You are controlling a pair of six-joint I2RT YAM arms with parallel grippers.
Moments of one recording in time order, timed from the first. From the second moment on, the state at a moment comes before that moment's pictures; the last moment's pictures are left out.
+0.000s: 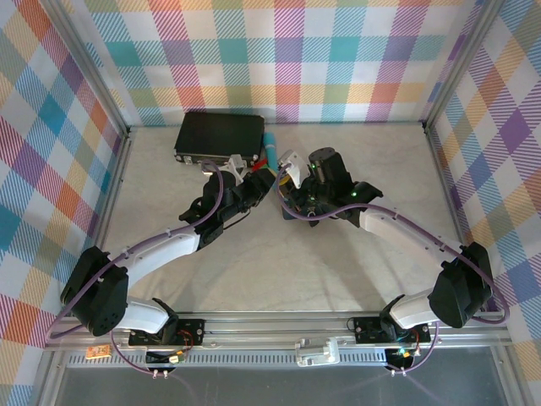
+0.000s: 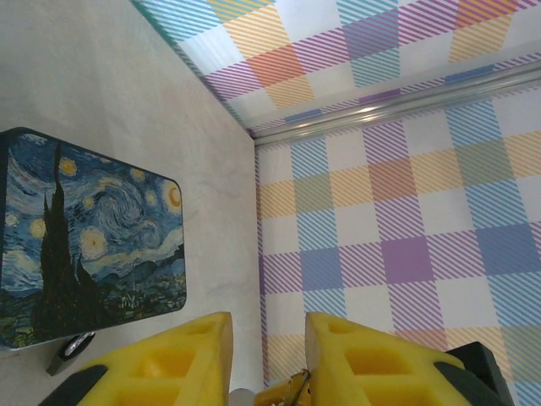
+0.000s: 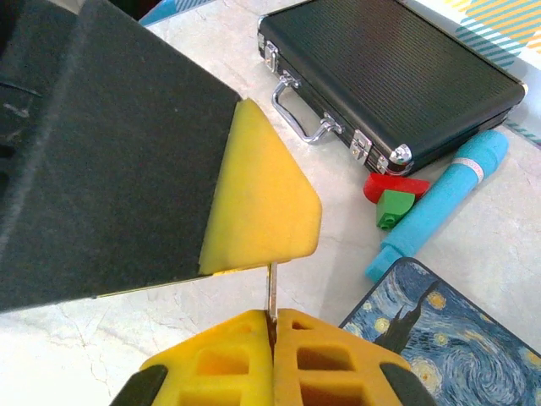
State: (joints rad) left arm -0.66 1.37 0.85 0.33 0.10 -1.24; right arm 0.68 1.41 1.17 -0.32 -0.21 -0.17
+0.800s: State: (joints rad) left arm -0.66 1.40 0.89 0.30 0.09 -1.16; right arm 0.66 1.40 1.17 -0.33 -0.27 -0.13
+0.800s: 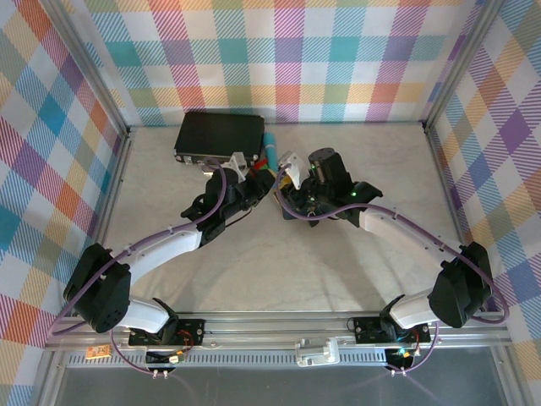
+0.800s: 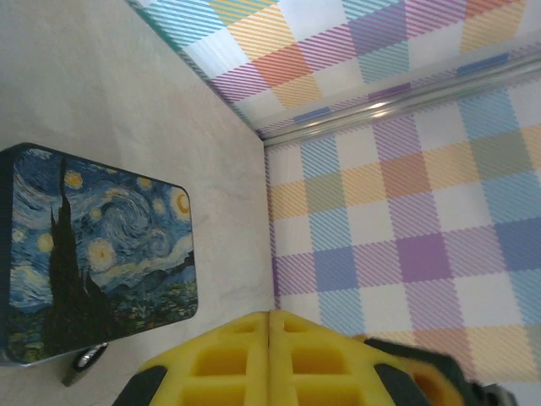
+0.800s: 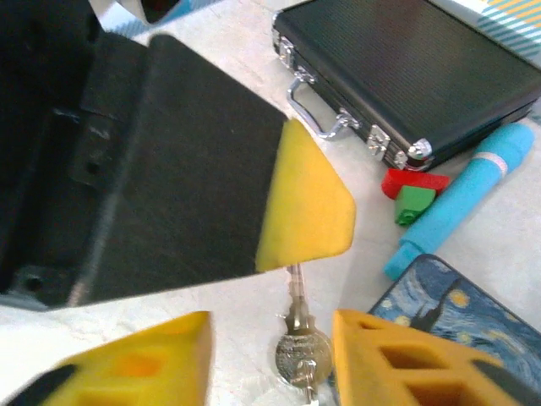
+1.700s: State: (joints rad) left arm -0.60 1.30 0.81 0.54 0.43 -0.69; right arm 0.42 1.32 0.95 0.10 -0.95 0.37
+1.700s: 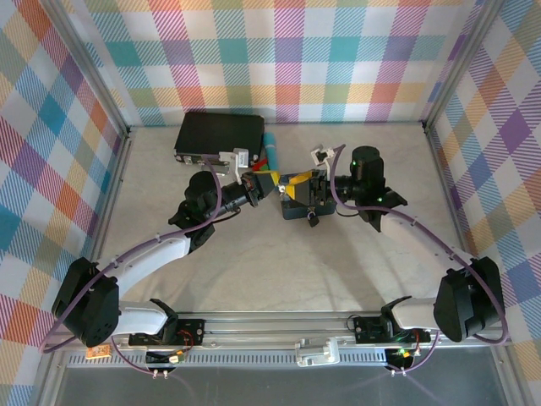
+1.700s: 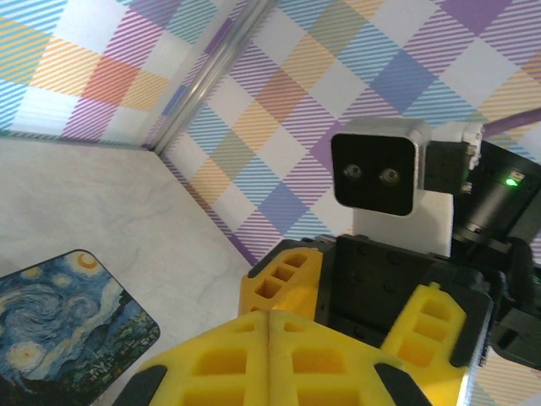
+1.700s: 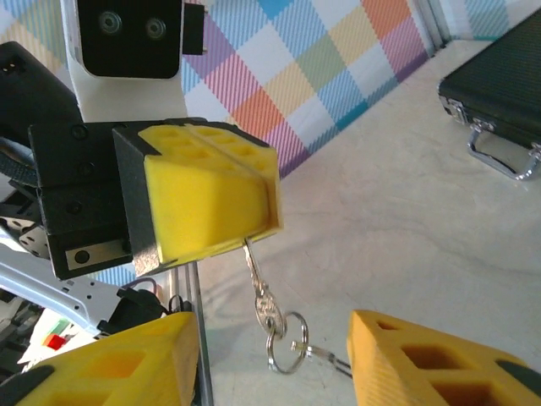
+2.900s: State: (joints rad) left arm -0.60 1.24 0.85 0.28 0.16 -0.98; right arm 0.52 1.30 1.02 -0.18 -0.59 0.12
